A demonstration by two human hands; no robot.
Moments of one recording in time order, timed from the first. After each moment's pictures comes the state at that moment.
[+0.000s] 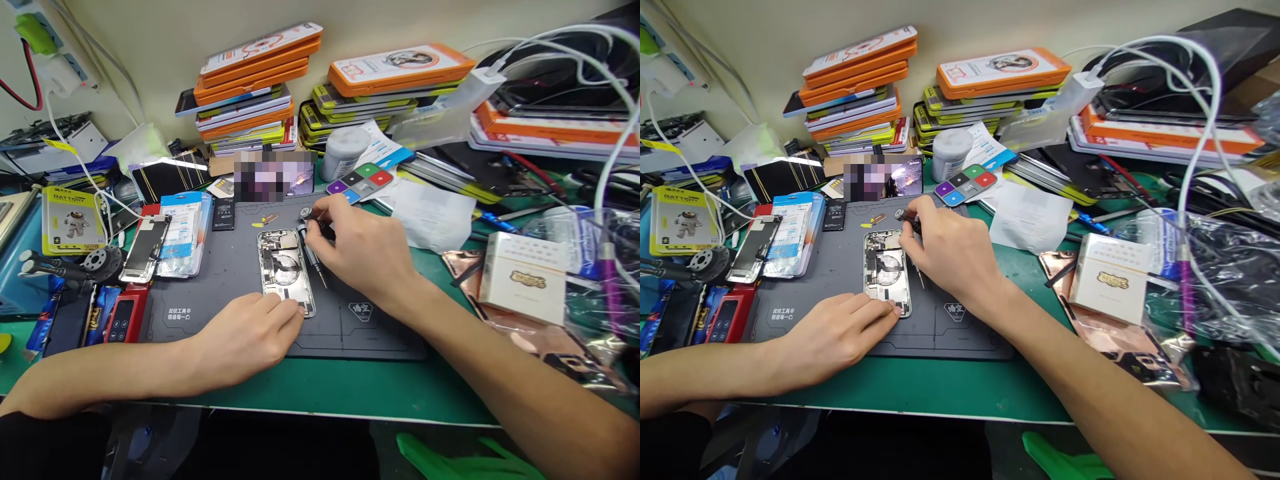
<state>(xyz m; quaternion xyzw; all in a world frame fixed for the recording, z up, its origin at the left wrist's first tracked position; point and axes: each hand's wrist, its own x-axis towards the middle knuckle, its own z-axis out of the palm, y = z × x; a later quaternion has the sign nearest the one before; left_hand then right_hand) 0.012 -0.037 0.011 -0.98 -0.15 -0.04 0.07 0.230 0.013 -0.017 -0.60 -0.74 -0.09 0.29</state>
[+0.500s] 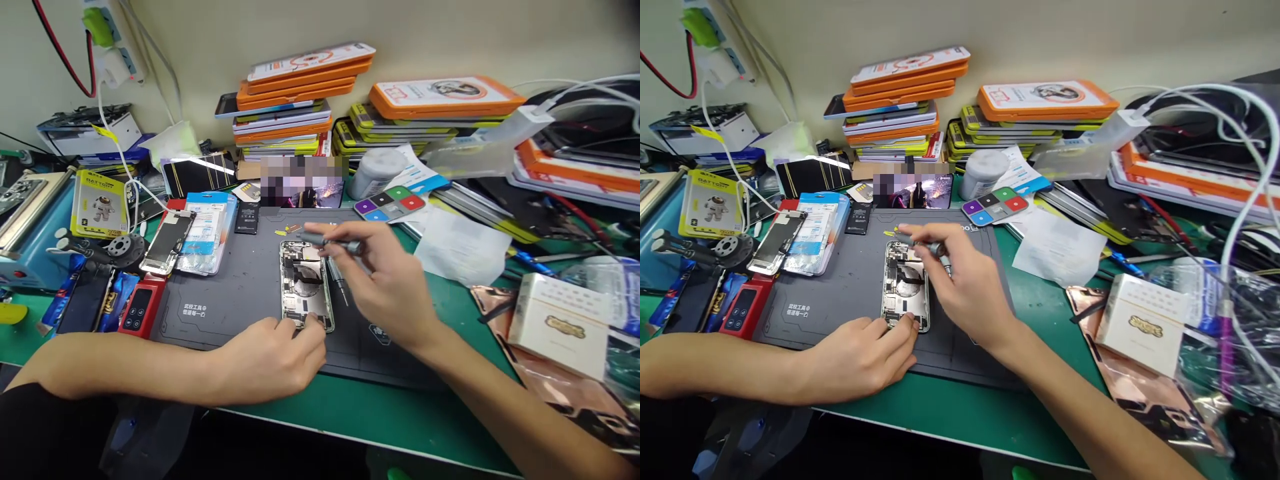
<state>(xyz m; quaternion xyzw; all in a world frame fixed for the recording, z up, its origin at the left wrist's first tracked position) 0.010 -0.062 -0.017 -0.97 -0.18 -0.07 0.16 0.213 -0.006 -0.012 -0.44 -0.71 0.23 0.50</state>
